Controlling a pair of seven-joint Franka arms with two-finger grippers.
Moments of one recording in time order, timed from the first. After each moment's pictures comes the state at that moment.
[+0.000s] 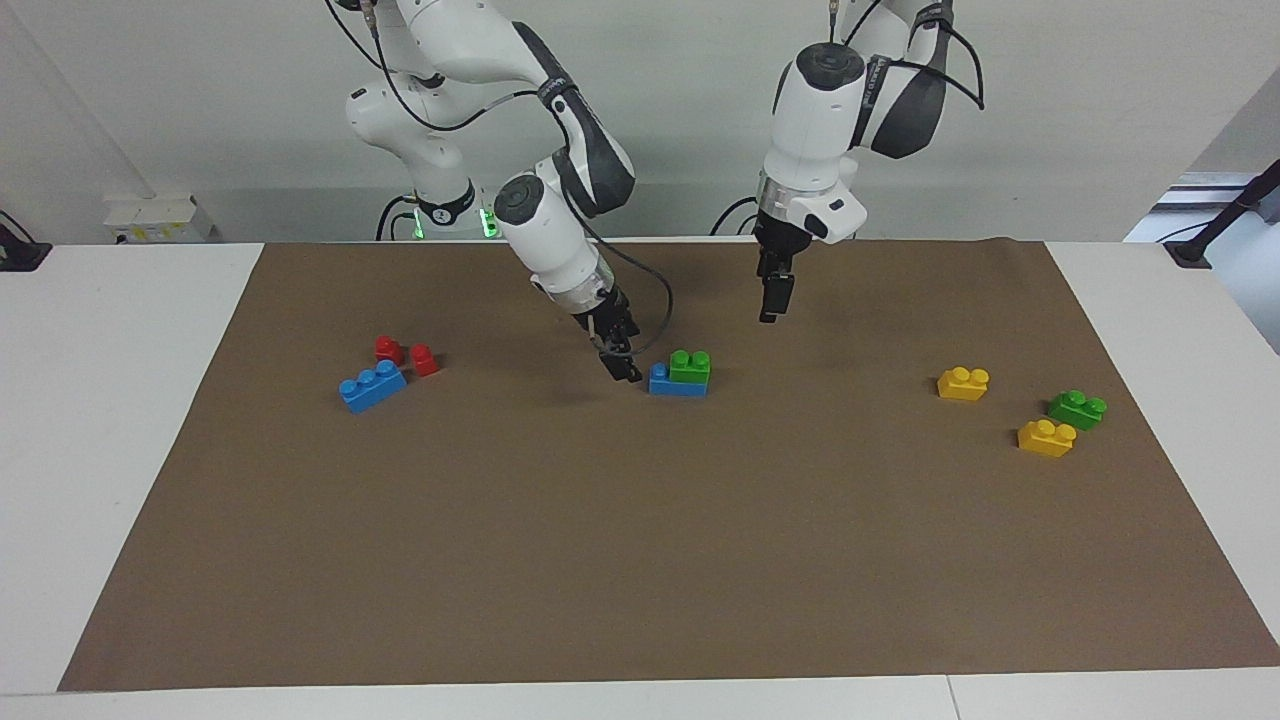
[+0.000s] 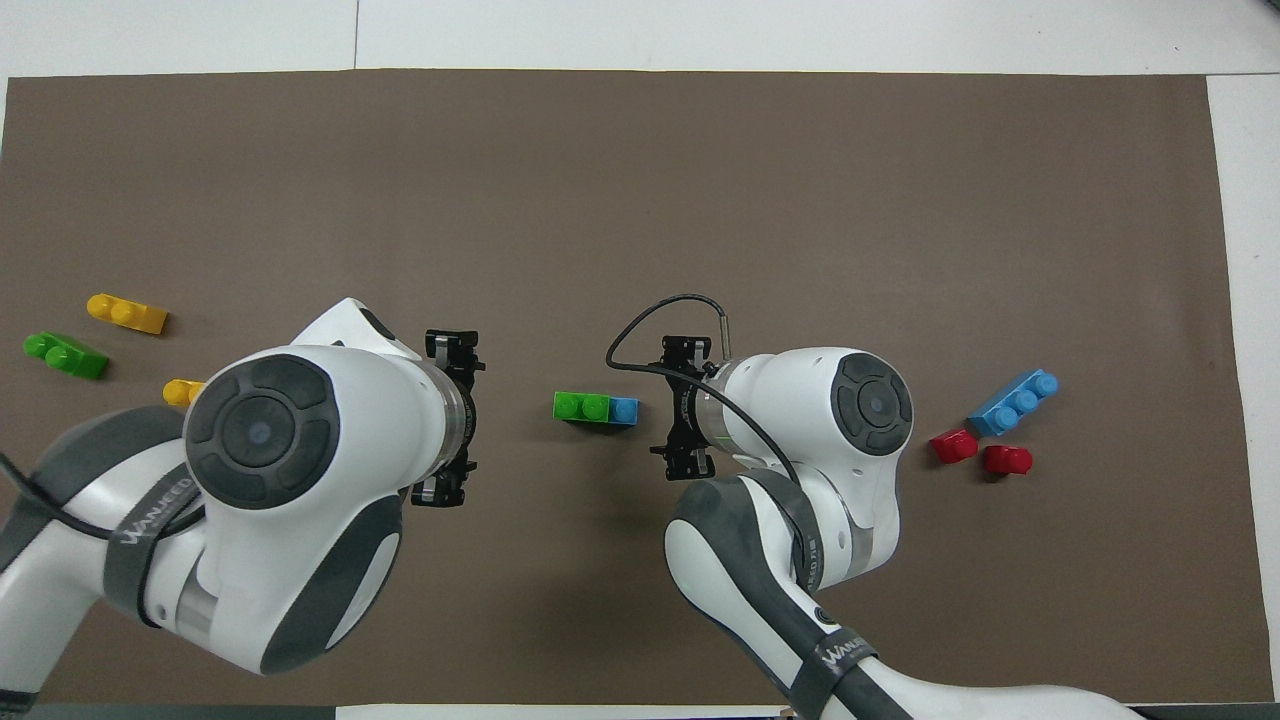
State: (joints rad) left arm -0.48 -0.13 -0.08 -2.10 -0.01 2.06 -1.97; right arm 0.52 0.18 0.07 -2.14 0.55 2.55 1.73
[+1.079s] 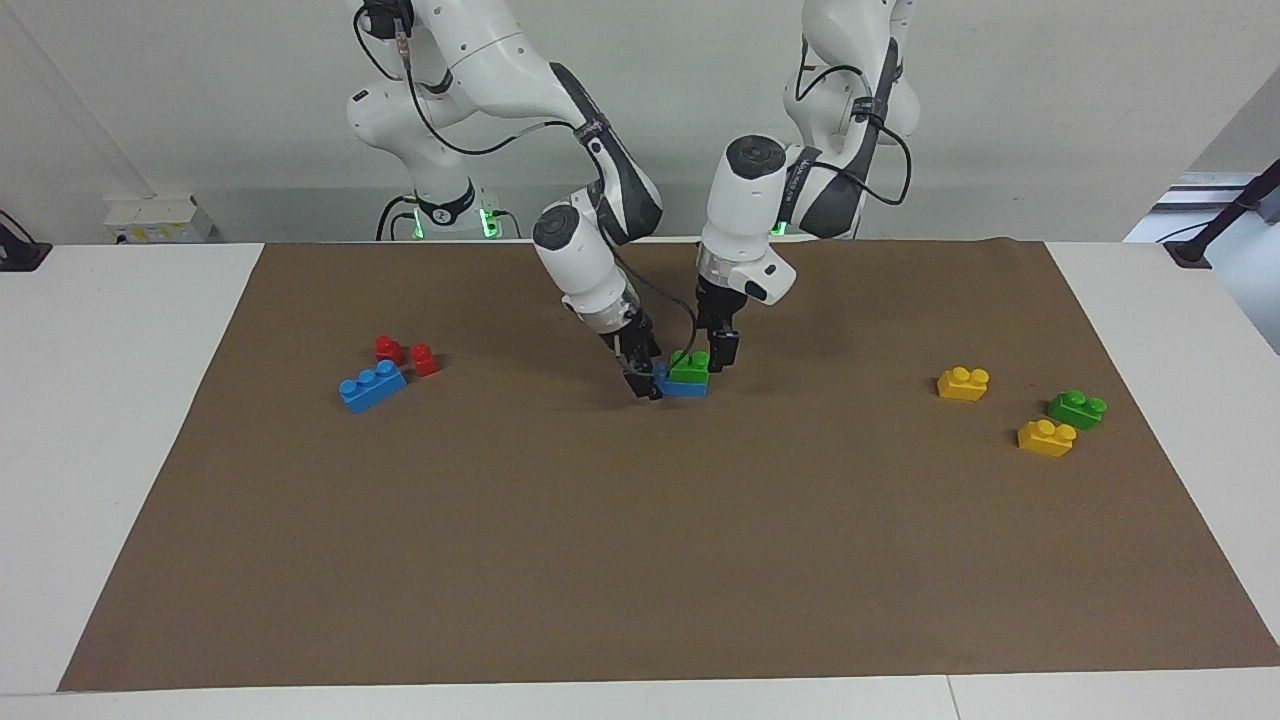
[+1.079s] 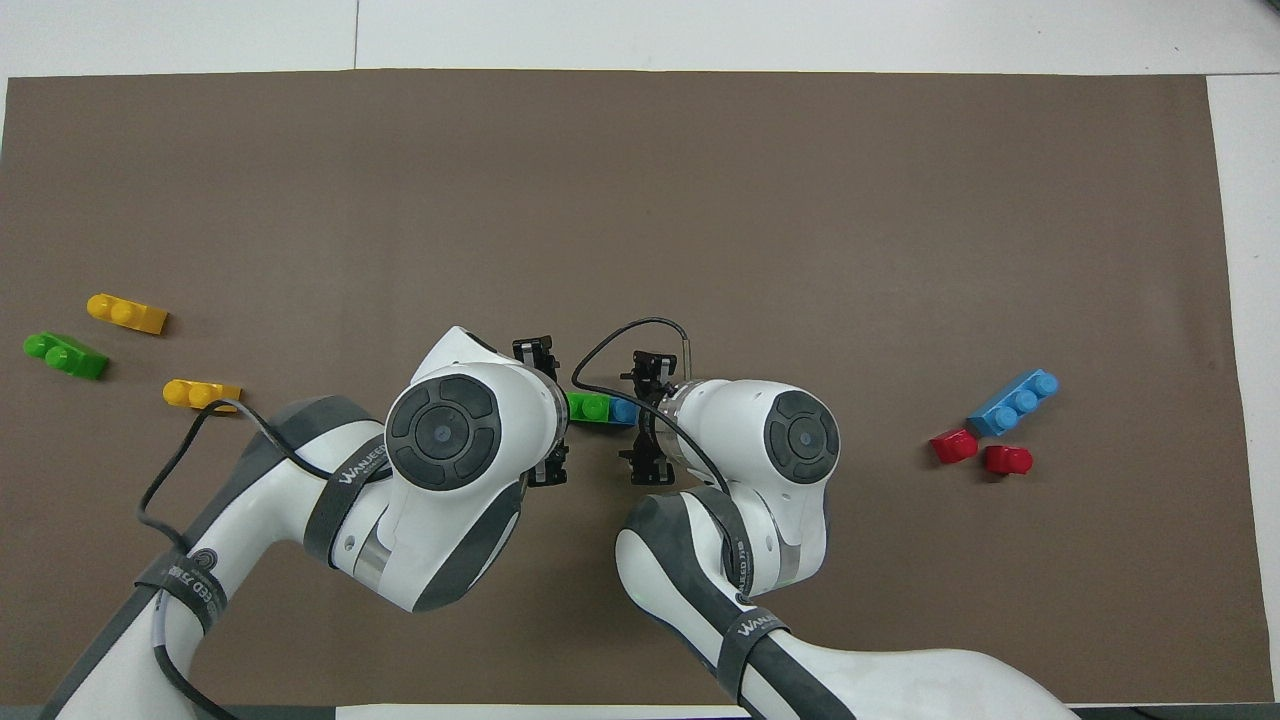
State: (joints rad) left arm -0.56 0.05 -0.08 -2.15 -0.01 2.34 -2.23; right arm 0.60 0.31 0.07 -2.14 0.62 2.73 1.73
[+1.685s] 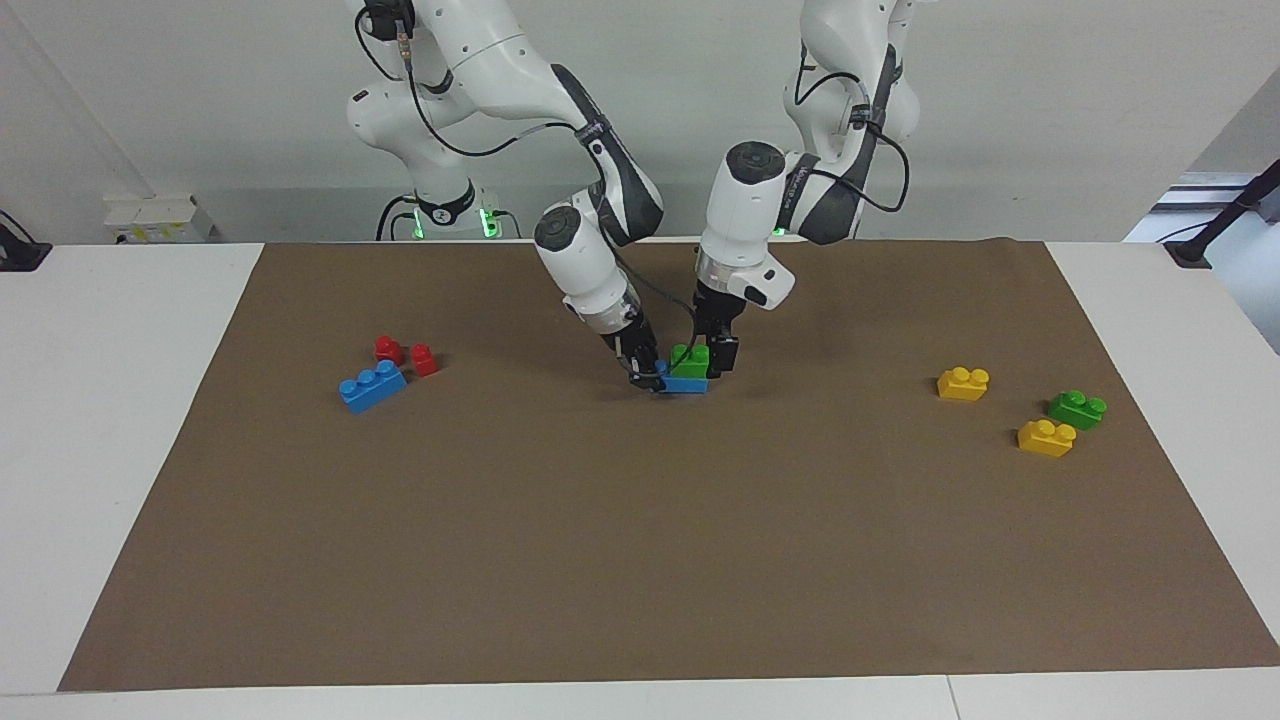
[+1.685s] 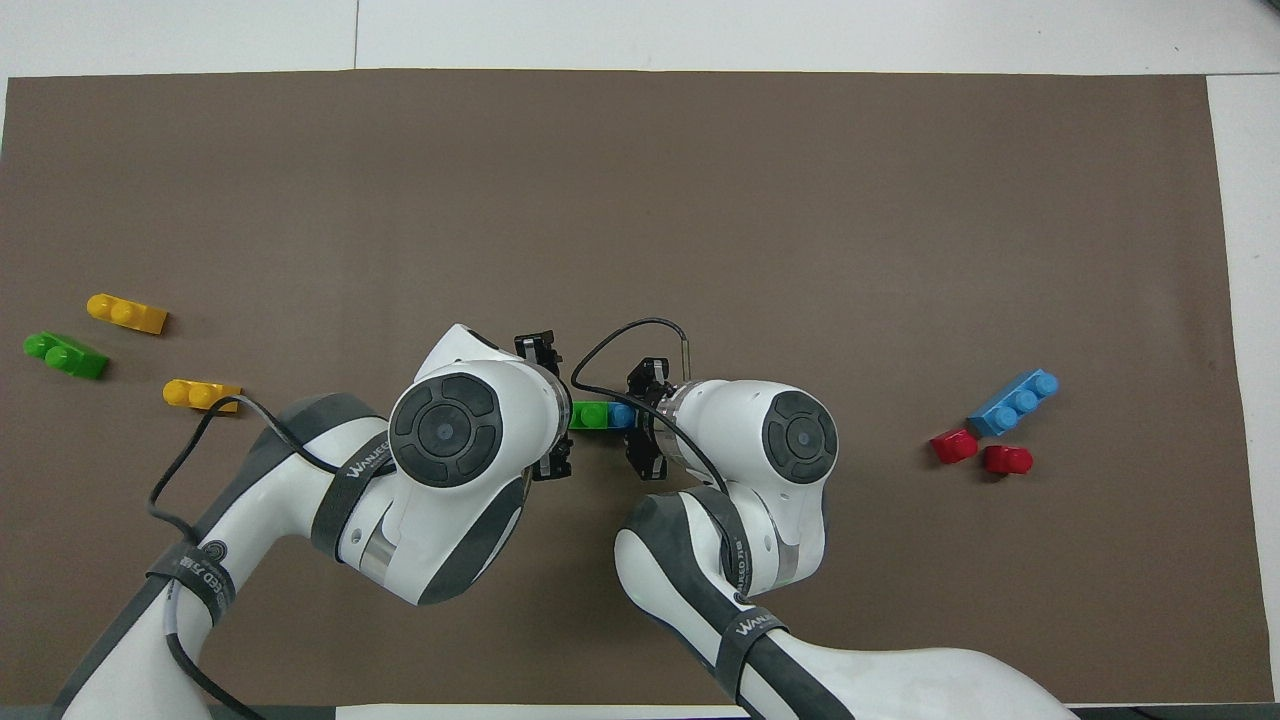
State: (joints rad) left arm -0.56 0.07 -0.08 -2.15 -0.01 2.38 -2.25; right arm 0.61 0.31 0.07 -2.14 0.63 2.73 1.73
